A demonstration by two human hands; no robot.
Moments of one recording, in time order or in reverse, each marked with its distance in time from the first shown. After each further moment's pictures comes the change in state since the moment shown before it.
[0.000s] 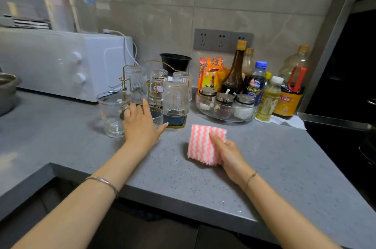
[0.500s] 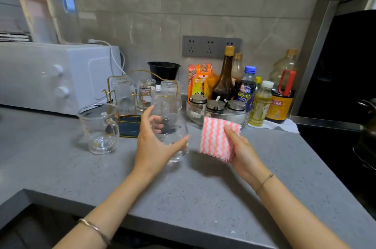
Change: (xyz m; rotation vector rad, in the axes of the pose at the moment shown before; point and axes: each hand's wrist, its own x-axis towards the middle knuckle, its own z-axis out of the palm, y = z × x) left_hand -0.033 0.047 -0.021 -1.271 0.127 0.064; right_hand 0.015 -0.038 -0.033 0.272 0.109 -0.048
